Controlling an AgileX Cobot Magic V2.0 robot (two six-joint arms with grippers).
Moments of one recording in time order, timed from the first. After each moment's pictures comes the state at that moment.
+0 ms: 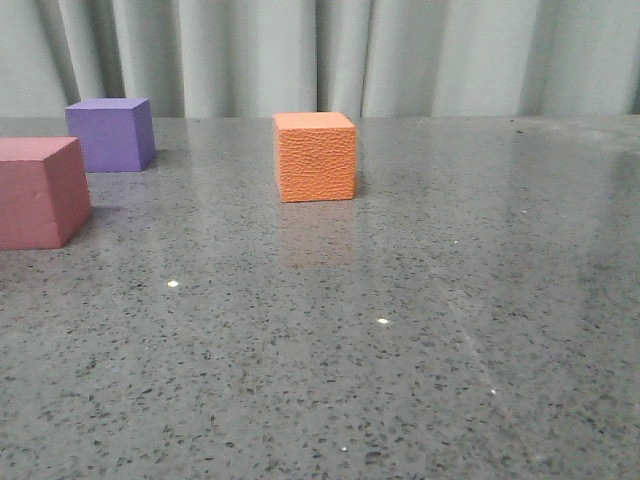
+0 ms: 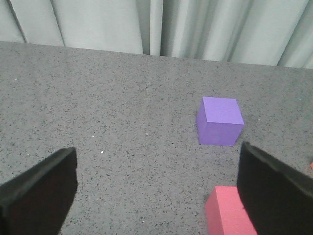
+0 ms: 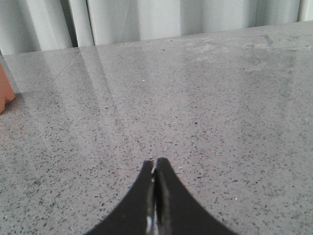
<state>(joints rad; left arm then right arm) 0.02 0.75 -0.98 0.04 0.71 -0.15 0.05 -0.01 0.03 0.01 0.16 0.14</state>
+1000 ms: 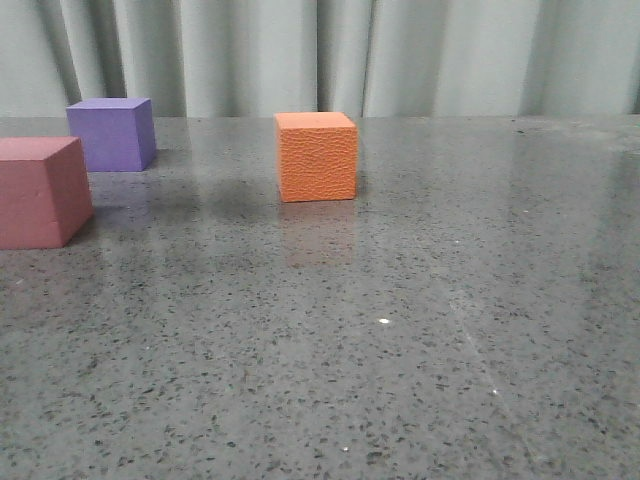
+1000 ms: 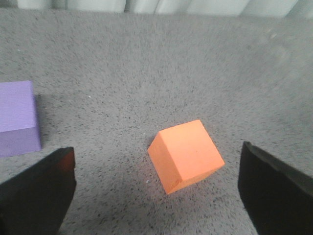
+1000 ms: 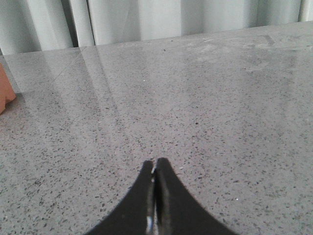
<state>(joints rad) -0.62 1.42 -1.32 0.28 0.58 -0.64 0.05 -0.01 0.03 0.01 0.16 0.14</state>
